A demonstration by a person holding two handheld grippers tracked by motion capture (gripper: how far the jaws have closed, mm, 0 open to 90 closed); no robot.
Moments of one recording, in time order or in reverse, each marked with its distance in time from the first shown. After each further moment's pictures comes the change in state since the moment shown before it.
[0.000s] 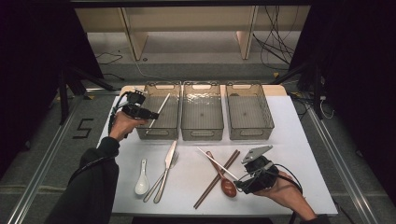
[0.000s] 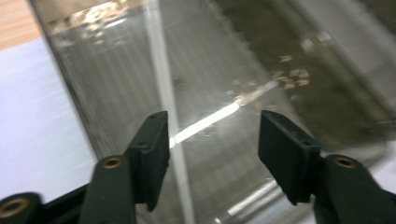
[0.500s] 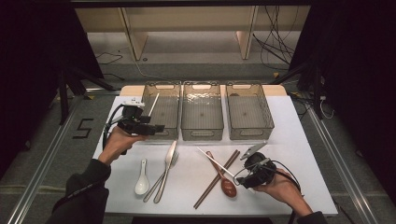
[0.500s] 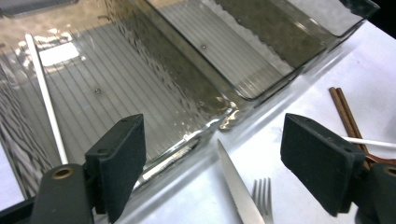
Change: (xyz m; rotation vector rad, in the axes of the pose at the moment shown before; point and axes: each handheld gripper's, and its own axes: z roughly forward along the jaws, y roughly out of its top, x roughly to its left) left arm -0.053 -0.040 -0.051 -0.149 -0.142 0.089; right arm -0.015 0.001 0.022 0.121 -0.031 0.059
